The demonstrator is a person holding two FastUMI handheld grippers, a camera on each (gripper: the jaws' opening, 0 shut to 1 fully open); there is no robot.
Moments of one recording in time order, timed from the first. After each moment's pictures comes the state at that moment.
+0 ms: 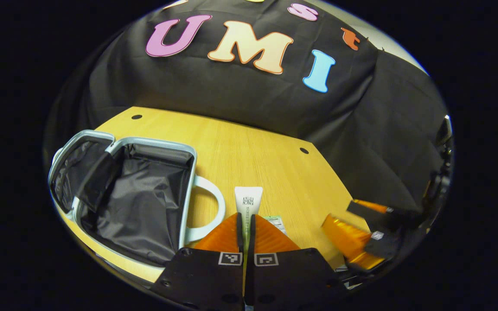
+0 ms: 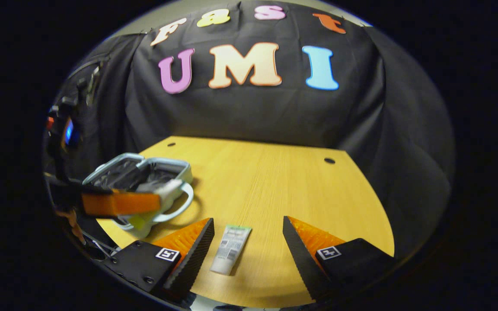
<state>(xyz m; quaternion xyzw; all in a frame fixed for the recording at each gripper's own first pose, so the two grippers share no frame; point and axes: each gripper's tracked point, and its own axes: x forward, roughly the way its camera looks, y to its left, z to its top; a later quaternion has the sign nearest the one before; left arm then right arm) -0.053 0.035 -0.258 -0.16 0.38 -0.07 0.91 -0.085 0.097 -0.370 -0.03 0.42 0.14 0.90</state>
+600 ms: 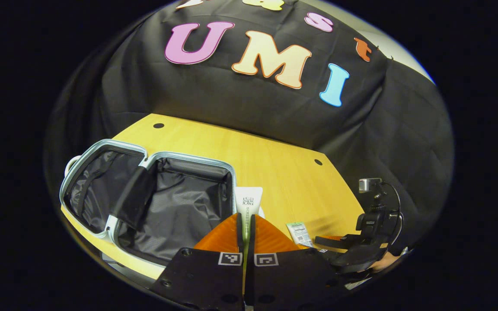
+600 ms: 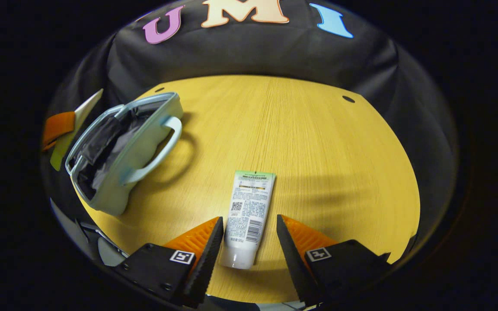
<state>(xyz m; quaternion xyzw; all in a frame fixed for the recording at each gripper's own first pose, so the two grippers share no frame) -0.062 0.122 -0.242 -0.16 0.37 -0.03 0.91 -0.135 0.118 -0.488 -0.06 0.59 0.12 0.80</state>
